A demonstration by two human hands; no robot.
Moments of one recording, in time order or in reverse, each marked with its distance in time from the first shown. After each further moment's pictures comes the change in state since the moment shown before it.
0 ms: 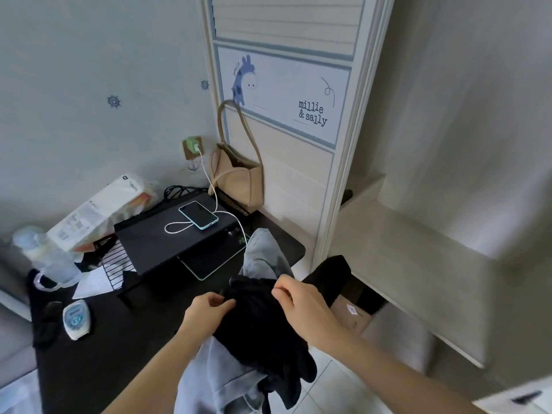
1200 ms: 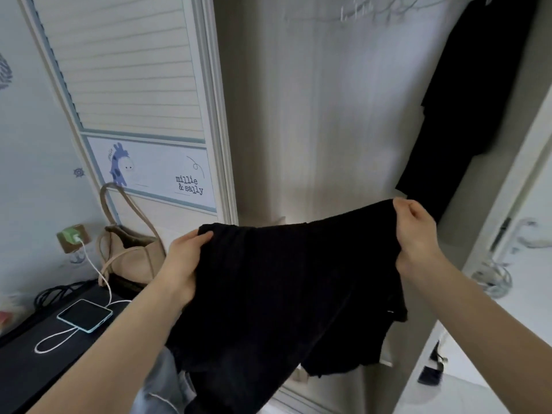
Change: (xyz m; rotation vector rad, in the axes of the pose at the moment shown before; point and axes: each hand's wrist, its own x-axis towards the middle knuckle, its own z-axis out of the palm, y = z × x) left_hand -0.112 0.289 0.047 -0.722 -0.390 0.389; right_hand -0.099 0.057 -0.334 0.867 1.167 0.455
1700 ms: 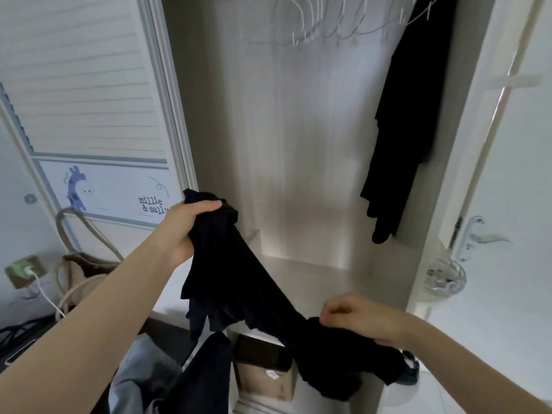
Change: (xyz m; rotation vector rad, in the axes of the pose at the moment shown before) left_hand 0.018 0.056 0.066 -0.004 -0.215 -0.013; right_hand -0.031 0.052 -0.062 -0.870 -0.958 0.045
